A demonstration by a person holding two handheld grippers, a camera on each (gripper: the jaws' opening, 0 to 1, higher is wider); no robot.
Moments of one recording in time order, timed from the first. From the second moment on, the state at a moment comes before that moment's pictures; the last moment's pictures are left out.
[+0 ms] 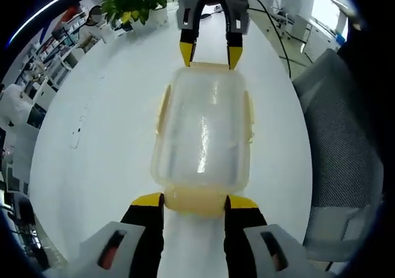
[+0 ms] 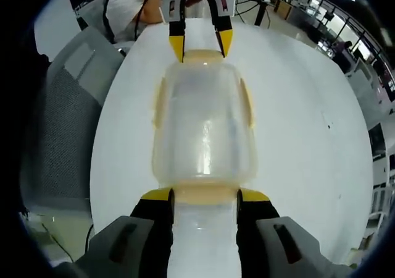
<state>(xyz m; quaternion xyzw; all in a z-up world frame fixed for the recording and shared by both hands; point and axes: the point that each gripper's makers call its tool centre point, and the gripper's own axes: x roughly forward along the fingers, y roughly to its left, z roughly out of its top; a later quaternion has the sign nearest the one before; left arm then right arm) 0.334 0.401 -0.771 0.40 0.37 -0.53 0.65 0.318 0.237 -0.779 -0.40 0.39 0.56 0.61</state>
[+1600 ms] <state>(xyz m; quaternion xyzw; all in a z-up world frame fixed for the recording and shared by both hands) 0.338 0.356 -0.780 0.37 0.38 -0.55 0.64 0.316 0.189 -0.793 -0.36 0.39 0.57 0.63</state>
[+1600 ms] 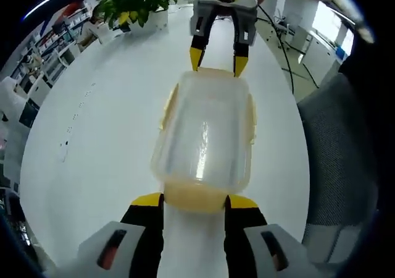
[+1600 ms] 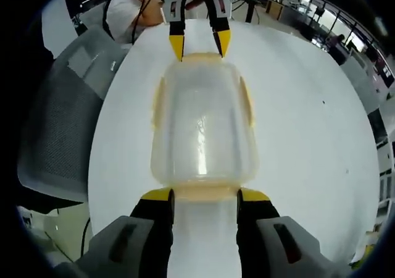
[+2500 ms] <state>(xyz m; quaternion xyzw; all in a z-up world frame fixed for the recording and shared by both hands) 0.322 0.360 -0.774 0.29 0.43 -0.54 0.67 0.311 0.189 -0.768 -0.24 0.40 0.55 0.69</state>
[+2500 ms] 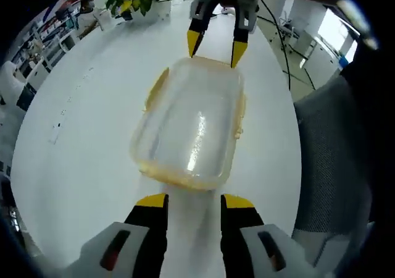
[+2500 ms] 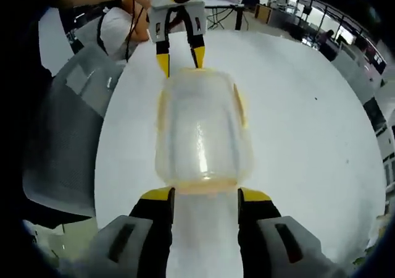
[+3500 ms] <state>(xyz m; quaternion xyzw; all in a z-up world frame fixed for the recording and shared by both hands) 0.335 0.345 -0.780 -0.07 0.51 -0.34 0.79 0.311 0.197 -0.781 0.04 0.47 0.37 0.80</state>
